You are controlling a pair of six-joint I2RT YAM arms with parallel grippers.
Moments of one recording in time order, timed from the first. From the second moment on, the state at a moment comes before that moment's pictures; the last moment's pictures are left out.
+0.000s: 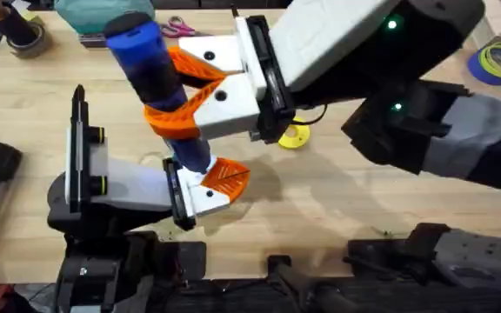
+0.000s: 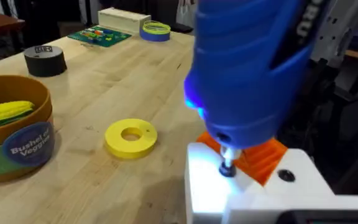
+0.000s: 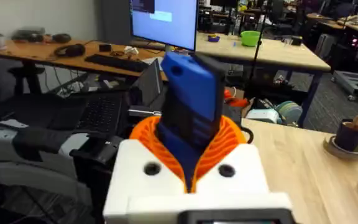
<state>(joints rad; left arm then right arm) 0.03 0.01 0.01 -0.15 1.28 0.01 0.79 1.35 0.85 0.72 -0.96 0.10</state>
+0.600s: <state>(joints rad) 0.03 0.01 0.01 -0.15 1.28 0.01 0.79 1.35 0.84 0.74 -0.96 0.10</state>
